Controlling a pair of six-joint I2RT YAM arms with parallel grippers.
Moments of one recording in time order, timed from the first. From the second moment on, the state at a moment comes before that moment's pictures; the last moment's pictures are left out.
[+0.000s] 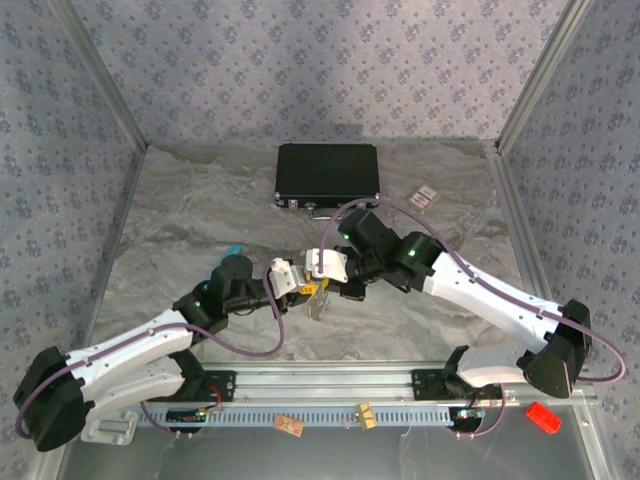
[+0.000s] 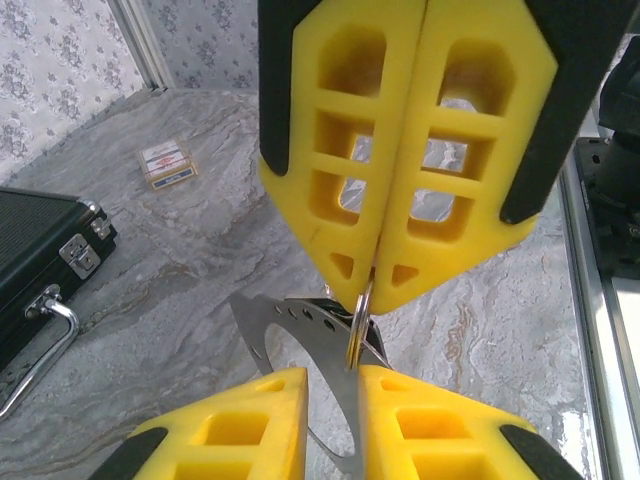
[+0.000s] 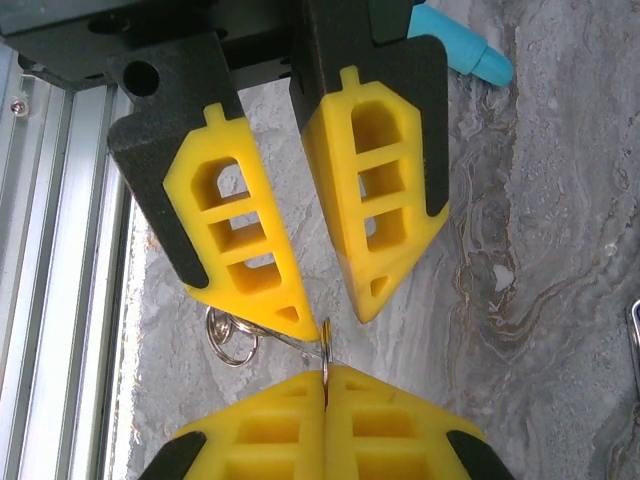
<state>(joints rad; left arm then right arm) -0.87 0.91 0.47 0.14 0.36 0.24 0.92 1.29 1.20 -0.81 -0.28 -0.62</state>
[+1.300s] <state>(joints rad) -0.87 0.97 0.33 0.55 0.43 0.05 0.71 1.07 0.78 -0.25 -0.64 -0.33</state>
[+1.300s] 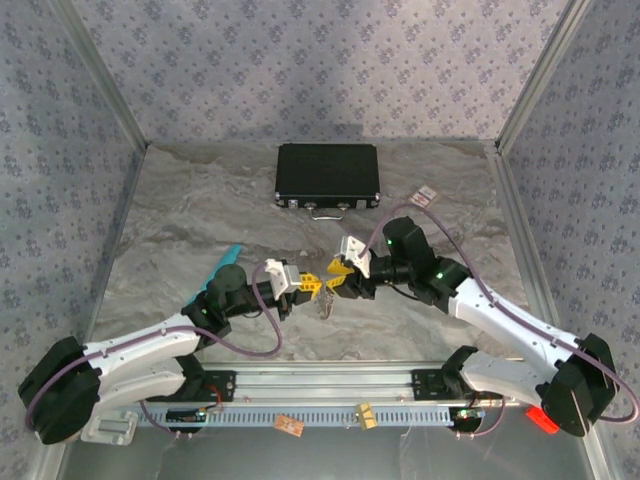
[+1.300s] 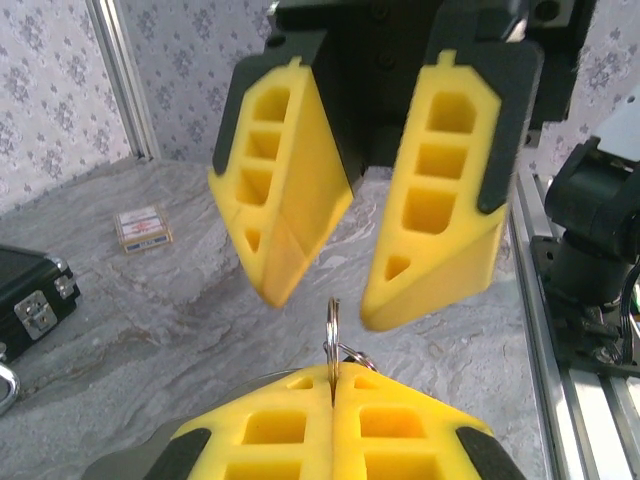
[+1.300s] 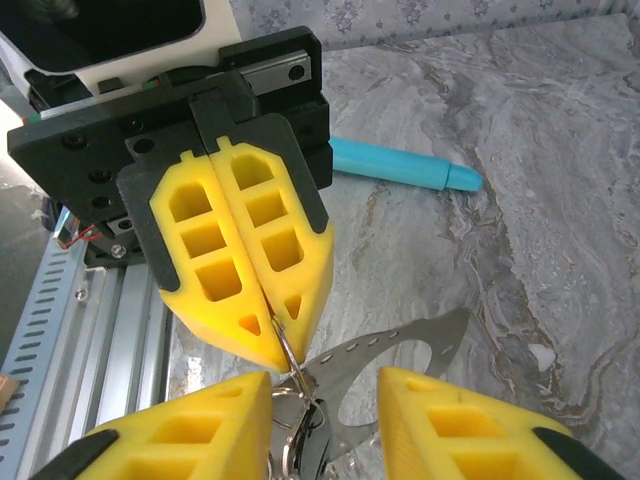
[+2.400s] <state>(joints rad) -0.87 0.97 0.44 0.32 0.43 0.13 0.78 1.18 1.00 -0.59 -0.52 -0.58</state>
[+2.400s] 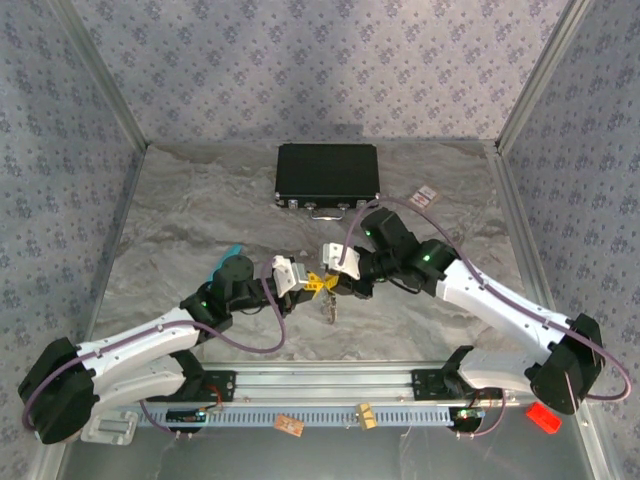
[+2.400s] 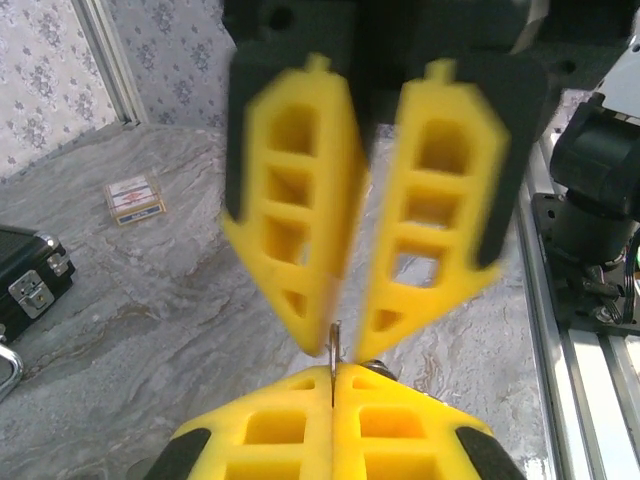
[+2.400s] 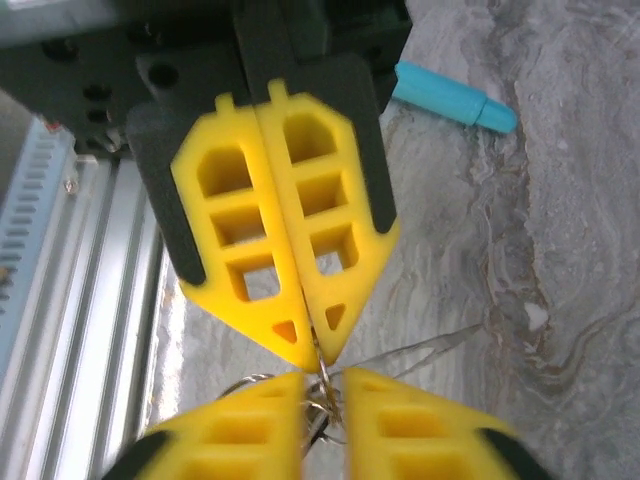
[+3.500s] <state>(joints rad) -0.87 0.97 0.40 0.39 0.40 0.07 0.73 1.14 0.94 -0.51 -0.61 -0.49</state>
